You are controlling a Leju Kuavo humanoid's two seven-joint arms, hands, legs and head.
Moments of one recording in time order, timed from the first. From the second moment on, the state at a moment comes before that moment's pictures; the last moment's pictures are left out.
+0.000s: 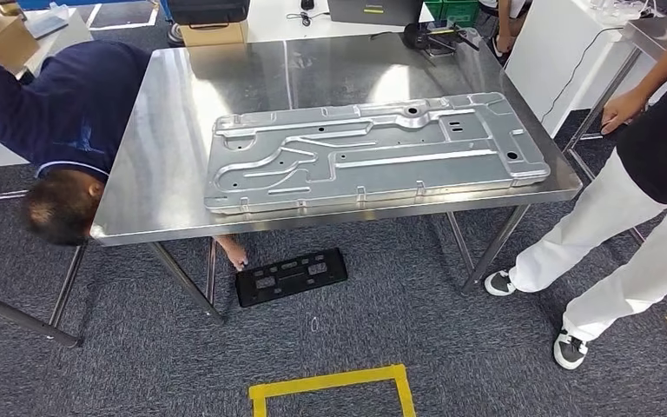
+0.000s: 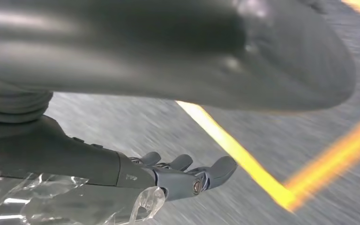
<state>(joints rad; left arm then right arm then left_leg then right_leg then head) -0.11 -0.01 -1.21 -0.22 0.70 0.41 0.05 -0.06 -0.08 0.80 -0.65 0.02 -0.30 0.07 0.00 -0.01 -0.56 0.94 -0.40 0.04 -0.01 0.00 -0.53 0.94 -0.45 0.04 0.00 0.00</state>
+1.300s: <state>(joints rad) -0.11 -0.02 -1.20 -0.22 0.71 0.46 0.04 -0.07 0.04 0.61 -0.25 -0.20 -0.23 0.38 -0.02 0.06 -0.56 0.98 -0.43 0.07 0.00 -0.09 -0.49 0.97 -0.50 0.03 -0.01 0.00</state>
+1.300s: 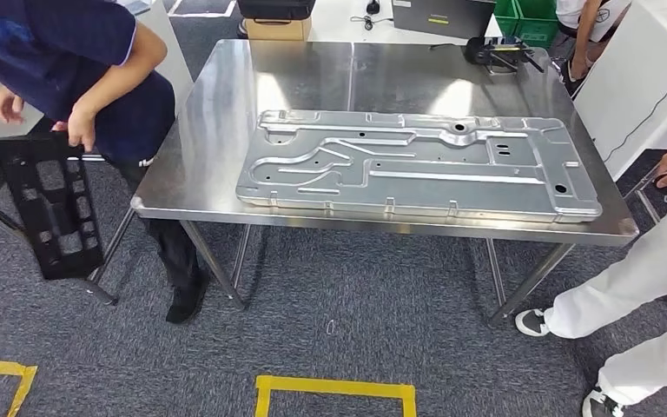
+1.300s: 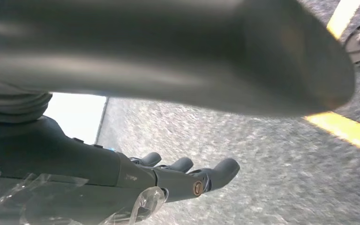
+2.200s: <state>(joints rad) -0.10 -0.02 -1.19 -0.22 0.70 0.50 0.05 -0.07 0.04 0.61 -0.23 -0.21 -0.23 0.40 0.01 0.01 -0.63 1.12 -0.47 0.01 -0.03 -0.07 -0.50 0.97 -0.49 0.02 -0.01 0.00</state>
